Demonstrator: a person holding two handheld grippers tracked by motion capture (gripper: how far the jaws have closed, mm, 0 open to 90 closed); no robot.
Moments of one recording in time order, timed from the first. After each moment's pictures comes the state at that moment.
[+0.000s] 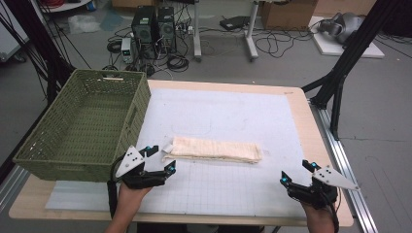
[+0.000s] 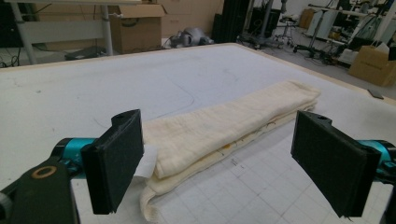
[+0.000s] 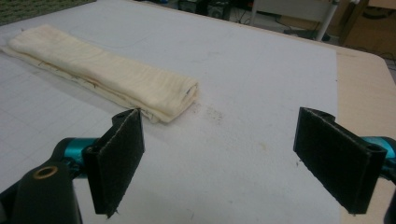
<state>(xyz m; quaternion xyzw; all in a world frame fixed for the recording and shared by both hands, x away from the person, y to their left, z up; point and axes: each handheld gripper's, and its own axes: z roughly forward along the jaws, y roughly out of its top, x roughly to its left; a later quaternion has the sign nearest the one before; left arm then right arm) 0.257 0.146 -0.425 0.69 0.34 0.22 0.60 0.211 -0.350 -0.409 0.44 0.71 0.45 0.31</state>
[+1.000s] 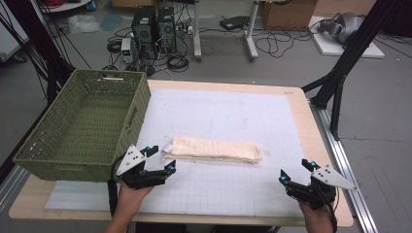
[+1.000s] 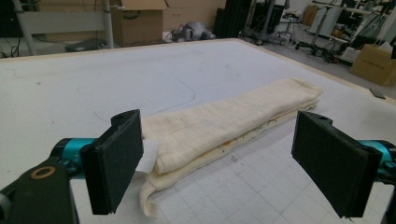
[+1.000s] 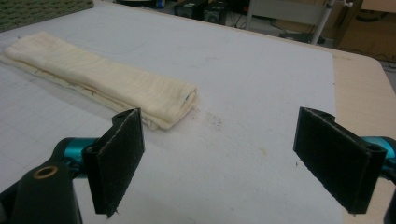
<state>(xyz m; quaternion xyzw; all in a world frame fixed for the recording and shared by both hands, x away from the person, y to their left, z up) 0.258 0.145 -0.424 0.69 0.36 0.21 0.59 0.212 -0.347 -0.409 0.45 0.70 0.45 0.32</state>
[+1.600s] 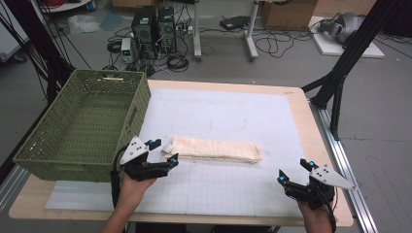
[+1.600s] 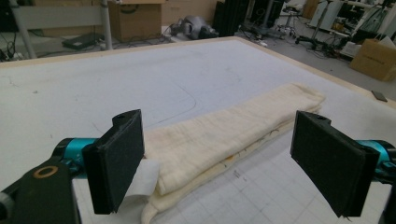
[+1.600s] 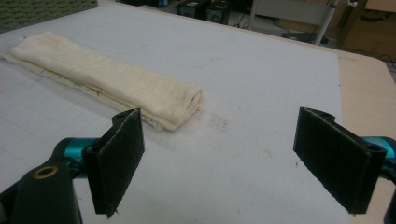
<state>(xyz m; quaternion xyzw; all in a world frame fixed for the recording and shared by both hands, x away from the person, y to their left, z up) 0.279 0.138 -0.404 0.71 0.37 0.19 0.58 0.212 -0.342 -0.407 0.44 0.70 0.46 0.32</state>
